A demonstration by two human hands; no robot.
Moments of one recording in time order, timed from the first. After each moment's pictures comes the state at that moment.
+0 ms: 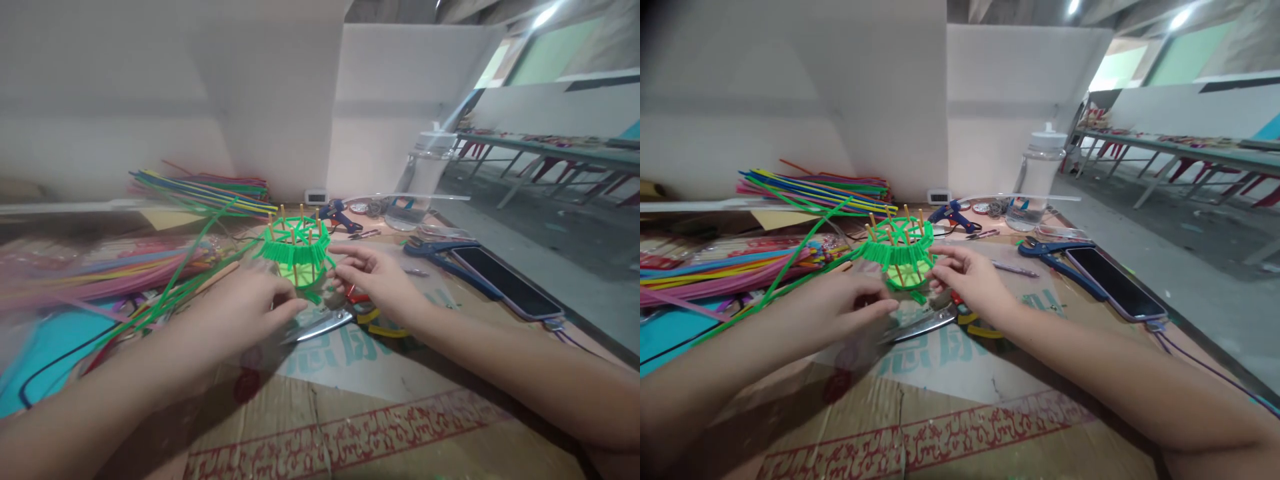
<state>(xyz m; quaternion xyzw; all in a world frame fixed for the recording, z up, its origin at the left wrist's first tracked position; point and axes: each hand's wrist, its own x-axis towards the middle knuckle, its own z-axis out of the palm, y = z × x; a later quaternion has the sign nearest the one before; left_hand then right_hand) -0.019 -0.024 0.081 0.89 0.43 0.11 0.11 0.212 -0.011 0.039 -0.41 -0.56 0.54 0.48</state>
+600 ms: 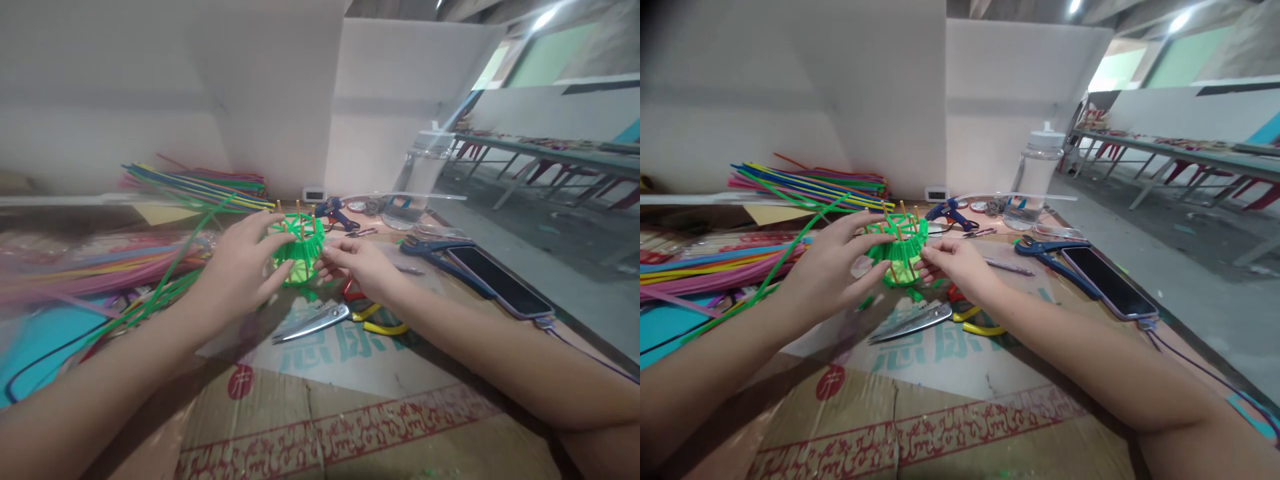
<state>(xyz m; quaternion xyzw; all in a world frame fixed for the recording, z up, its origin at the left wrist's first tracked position) -0.025 0.011 0.065 0.88 0.35 0.28 -0.15 0.203 0.017 0.039 -0.38 -0.51 0.62 0.46</state>
